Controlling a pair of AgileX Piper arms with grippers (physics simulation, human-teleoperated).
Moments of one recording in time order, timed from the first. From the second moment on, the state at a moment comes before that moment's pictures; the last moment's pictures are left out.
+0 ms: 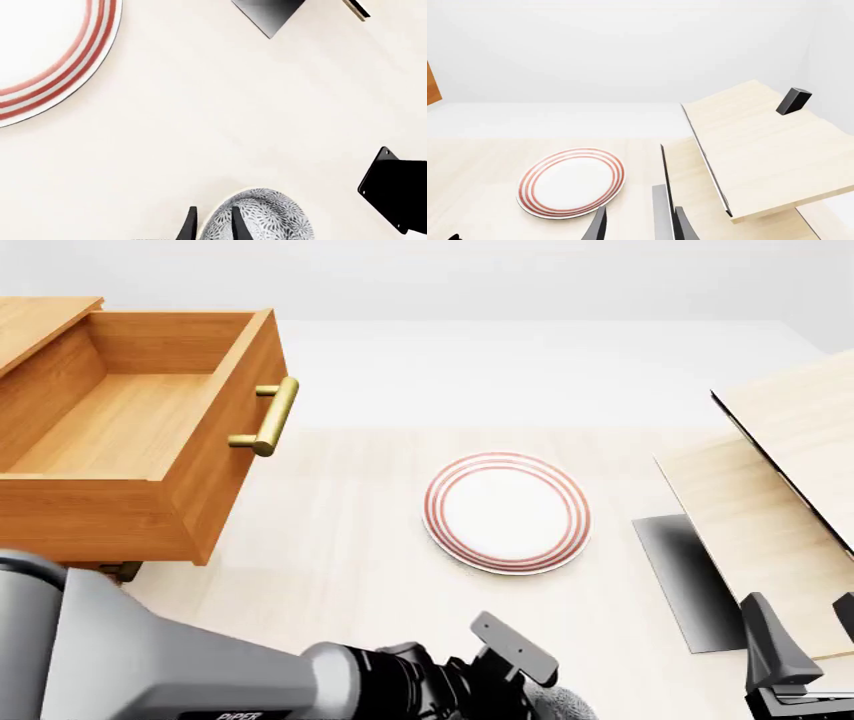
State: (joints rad) left arm -1.16 1.93 -0.96 -0.01 -0.37; right arm 0.00 0.01 -0.01 0.00 0.00
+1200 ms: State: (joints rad) left arm -1.11 1.76 -0.91 0.02 -0.39; right arm 0.00 0.01 -0.01 0.00 0.00
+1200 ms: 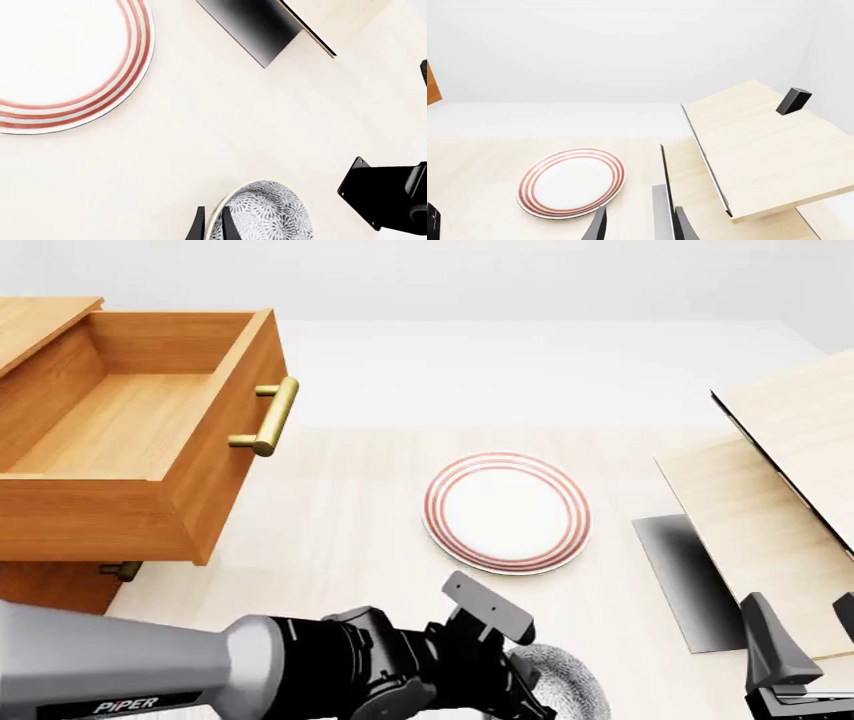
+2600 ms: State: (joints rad) left arm -0.89 1.62 -1.22 0.39 -0.33; right arm 0.00 0.01 -0.01 0.00 0.00
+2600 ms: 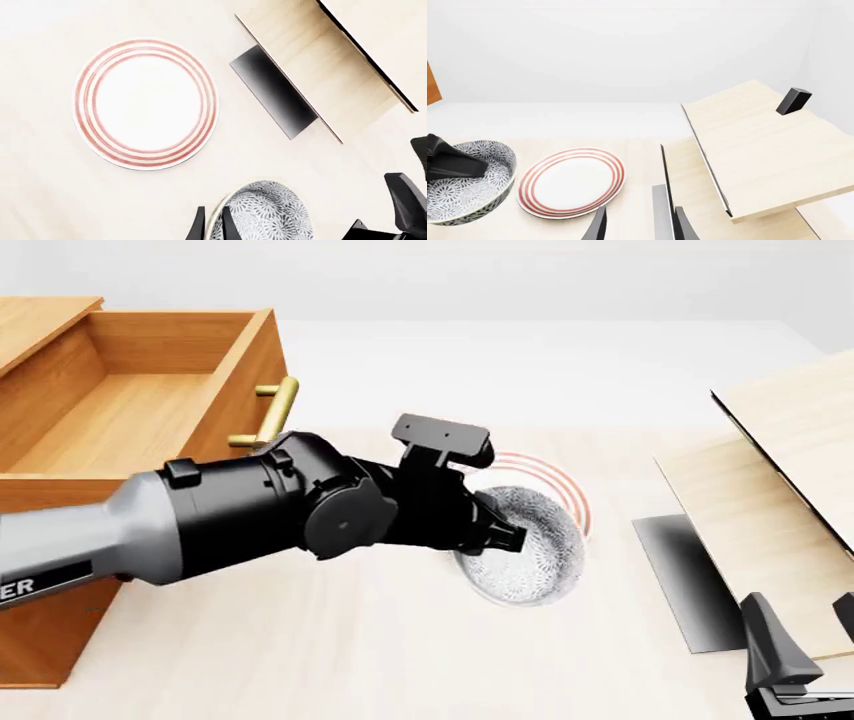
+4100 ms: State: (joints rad) left arm -0.51 1.51 -1.60 0.77 -0.30; right arm 0.00 0.01 -0.01 0.00 0.00
